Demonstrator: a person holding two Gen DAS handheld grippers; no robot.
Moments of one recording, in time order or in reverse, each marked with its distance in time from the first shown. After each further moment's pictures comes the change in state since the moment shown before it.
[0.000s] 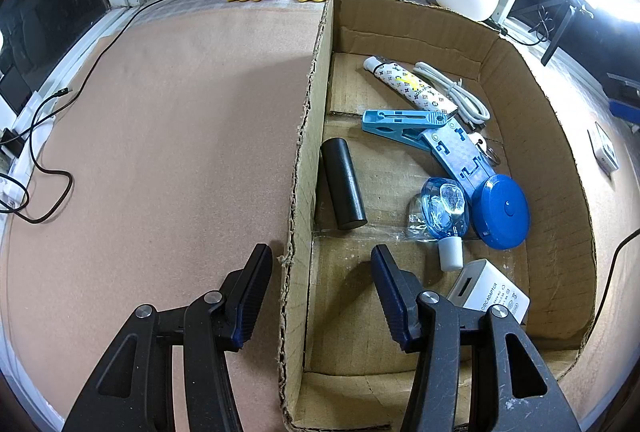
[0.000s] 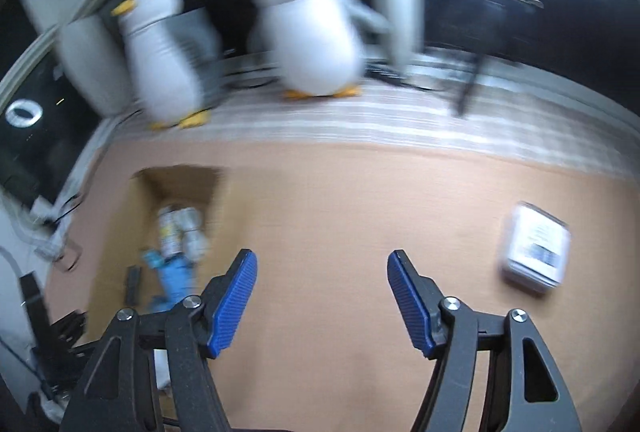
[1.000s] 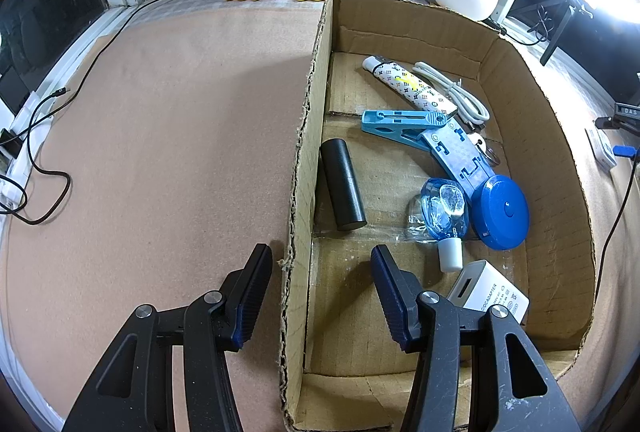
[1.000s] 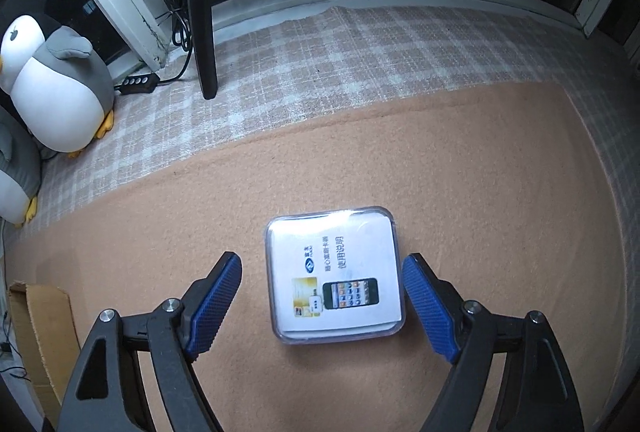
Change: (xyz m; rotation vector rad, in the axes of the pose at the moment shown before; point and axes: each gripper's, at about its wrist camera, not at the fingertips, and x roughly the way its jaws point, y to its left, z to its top) left arm 0.002 -0.001 0.001 0.000 0.002 -0.003; right arm 0.058 -0.171 0.022 0.342 0.151 -0.276
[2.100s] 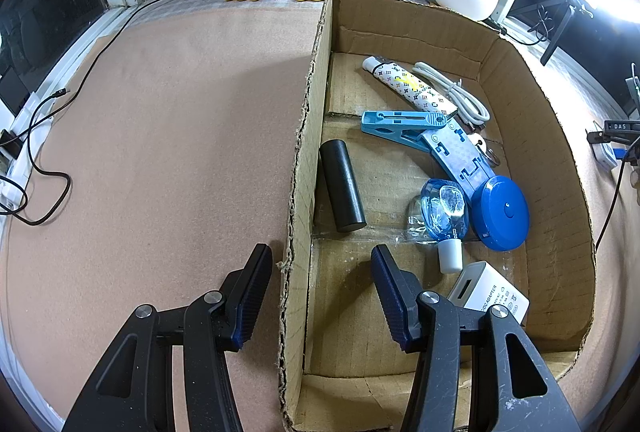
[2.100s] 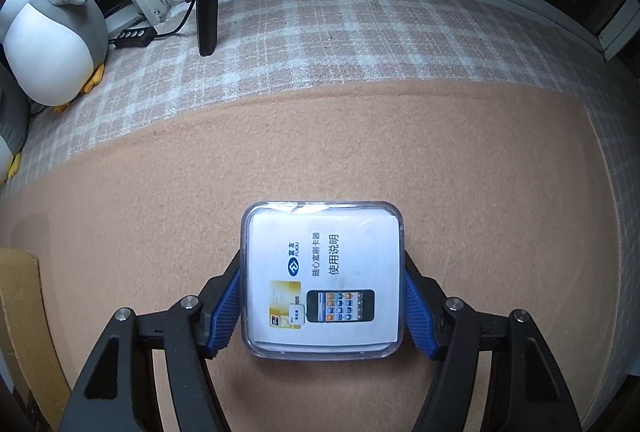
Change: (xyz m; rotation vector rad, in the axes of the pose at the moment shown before) left arm 0.001 0.000 0.001 0.002 0.000 0.002; right arm 0.022 0.002 -0.004 -0.110 0.061 -0.024
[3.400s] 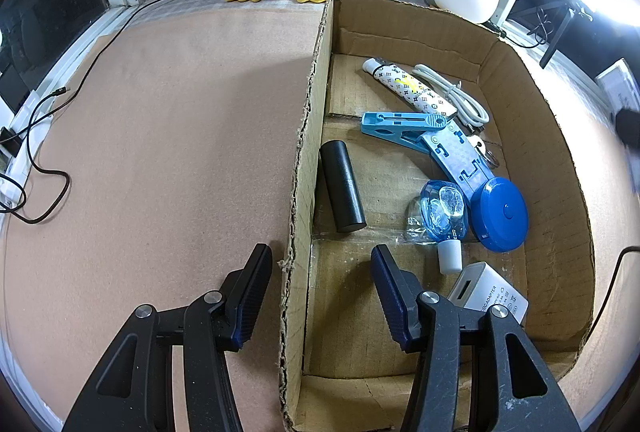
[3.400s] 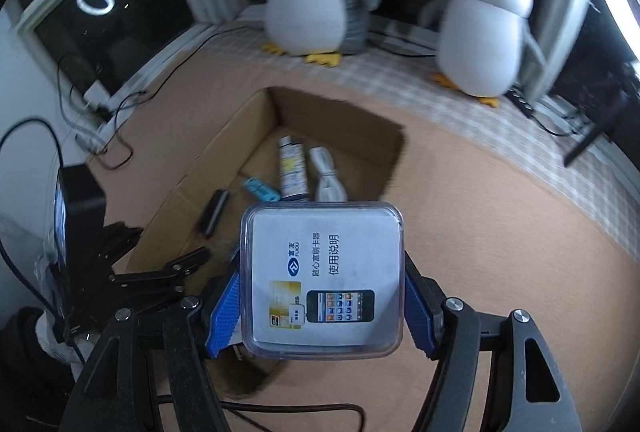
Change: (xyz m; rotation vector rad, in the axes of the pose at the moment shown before) left arm 0.000 0.002 -0.001 -0.004 -0.006 -0.006; right arm -0.134 0.268 -0.145 -0.670 -0.144 0.358
